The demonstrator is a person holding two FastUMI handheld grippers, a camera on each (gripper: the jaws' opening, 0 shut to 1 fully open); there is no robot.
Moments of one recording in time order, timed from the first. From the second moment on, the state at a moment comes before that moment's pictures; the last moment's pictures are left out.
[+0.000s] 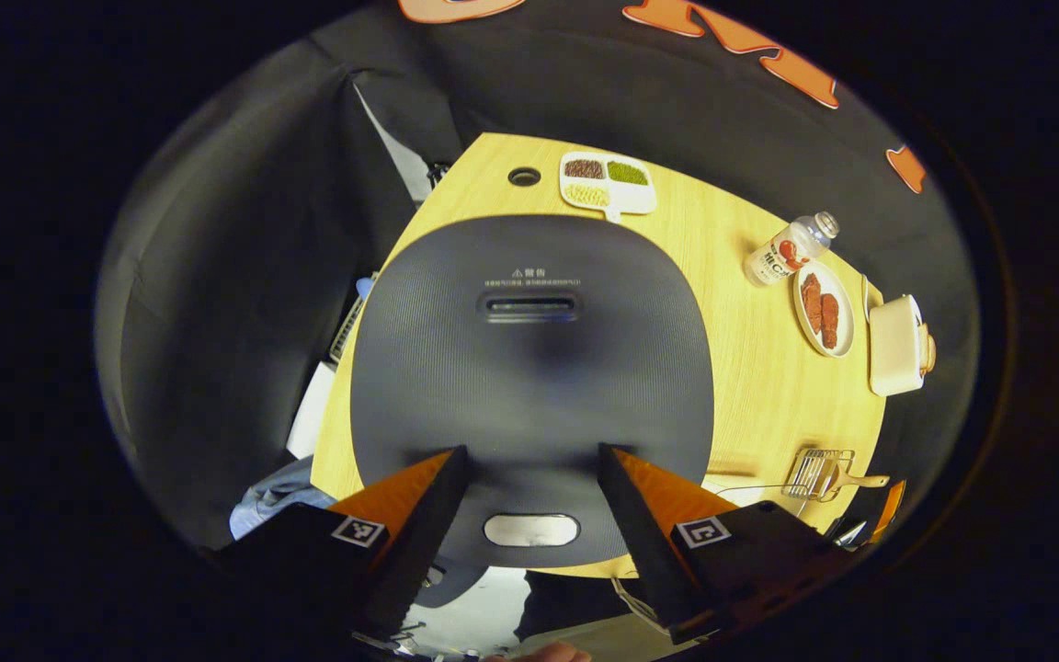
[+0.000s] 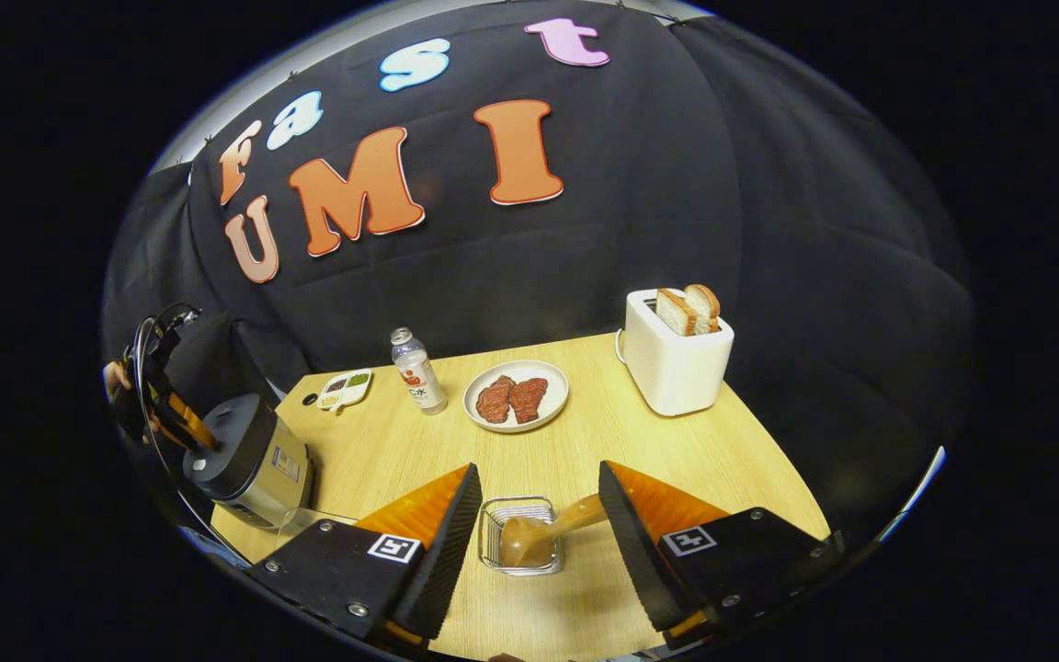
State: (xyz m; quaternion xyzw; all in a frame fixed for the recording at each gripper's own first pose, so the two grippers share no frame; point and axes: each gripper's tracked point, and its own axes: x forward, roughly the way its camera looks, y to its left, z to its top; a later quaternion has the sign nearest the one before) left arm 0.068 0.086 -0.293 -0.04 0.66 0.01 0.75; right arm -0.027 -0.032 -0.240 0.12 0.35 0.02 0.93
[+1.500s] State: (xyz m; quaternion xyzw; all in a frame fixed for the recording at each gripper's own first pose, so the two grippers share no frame) left arm 0.025 0.009 -0.003 -0.01 0.03 -0.03 1.00; right arm 0.020 0.066 -0.033 0.06 0.05 0.12 0.99
